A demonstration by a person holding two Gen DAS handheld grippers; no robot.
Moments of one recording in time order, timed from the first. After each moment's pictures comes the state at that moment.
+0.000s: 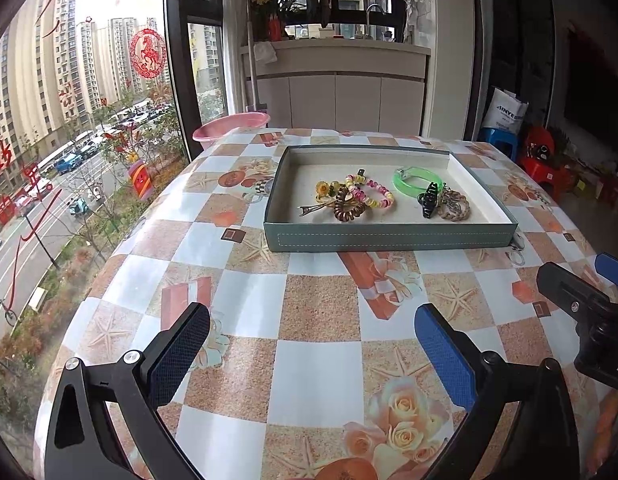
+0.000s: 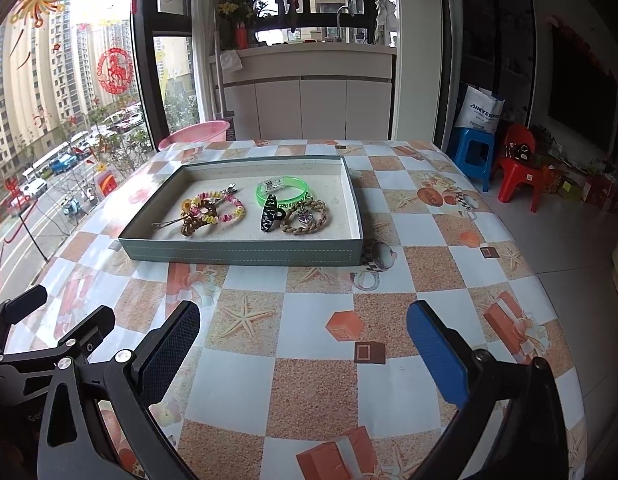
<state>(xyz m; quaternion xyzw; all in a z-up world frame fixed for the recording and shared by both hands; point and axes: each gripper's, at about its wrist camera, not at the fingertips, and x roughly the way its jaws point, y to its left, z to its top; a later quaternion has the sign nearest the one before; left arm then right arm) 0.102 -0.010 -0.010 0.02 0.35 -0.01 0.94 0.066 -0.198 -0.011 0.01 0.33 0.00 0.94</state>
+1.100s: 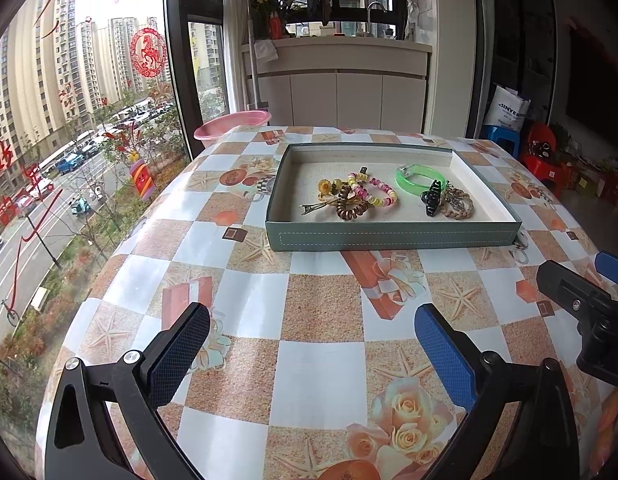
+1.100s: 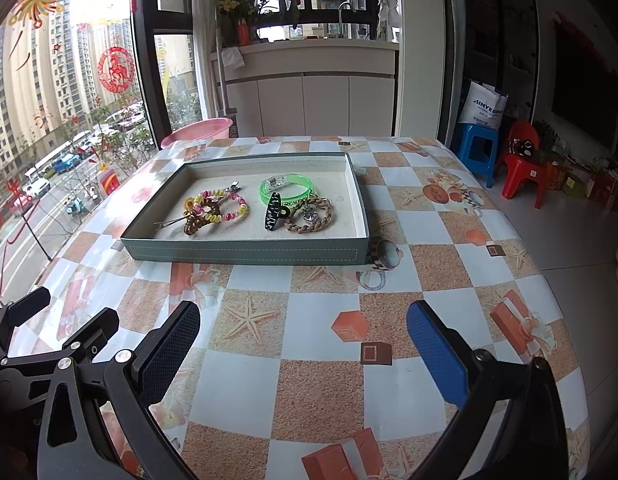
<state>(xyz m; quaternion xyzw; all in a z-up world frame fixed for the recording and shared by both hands) 0.104 -0.010 -0.012 0.02 0.35 -0.01 0.94 0.071 -0.195 -0.013 0.02 0.34 0.00 0.94</state>
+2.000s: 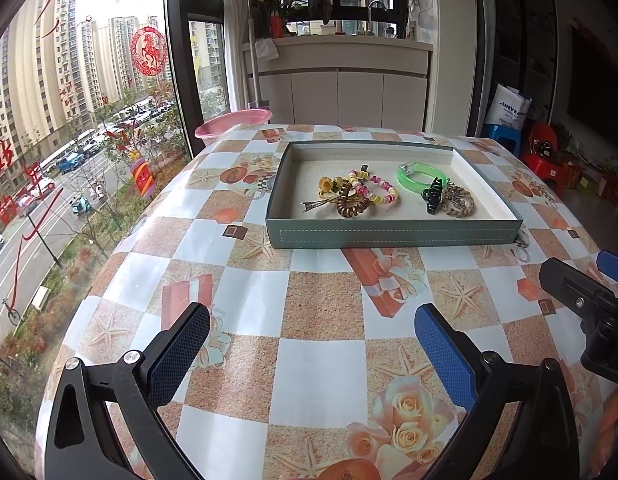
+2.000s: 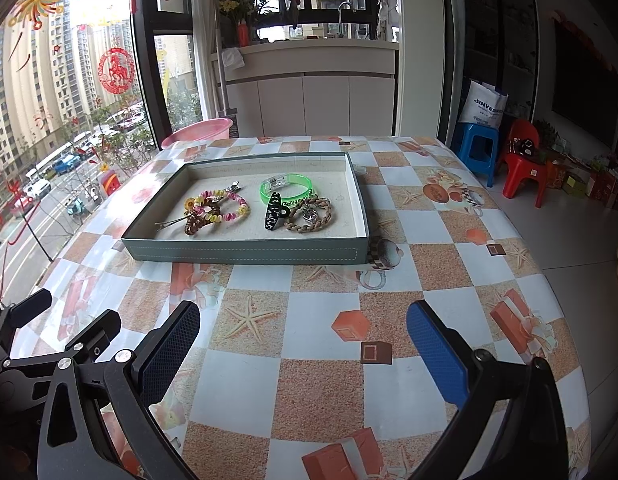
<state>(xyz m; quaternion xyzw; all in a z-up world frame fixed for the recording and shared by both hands) 0.103 -0.009 -0.014 0.02 0.35 0.00 0.94 0.071 -0.194 -0.013 0.02 0.34 0.00 0.94</state>
